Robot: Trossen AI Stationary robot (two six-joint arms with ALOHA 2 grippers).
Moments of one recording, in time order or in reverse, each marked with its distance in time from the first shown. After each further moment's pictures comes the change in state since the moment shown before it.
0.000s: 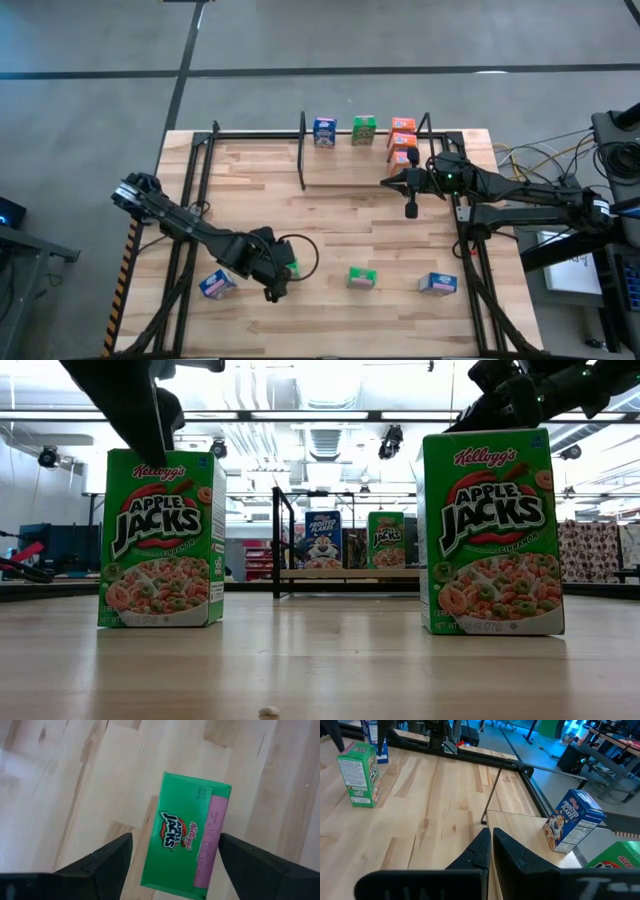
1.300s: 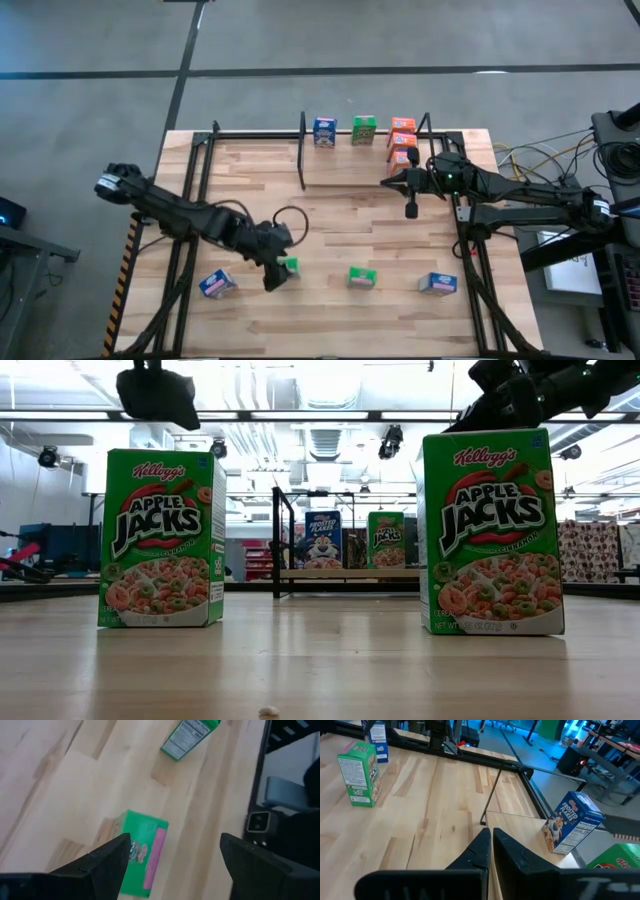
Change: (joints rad) left arm 0.106 -0.188 -0.059 0.193 0.212 -0.057; right arm 0.000 -0.002 0.000 0.002 -0.001 -0.014
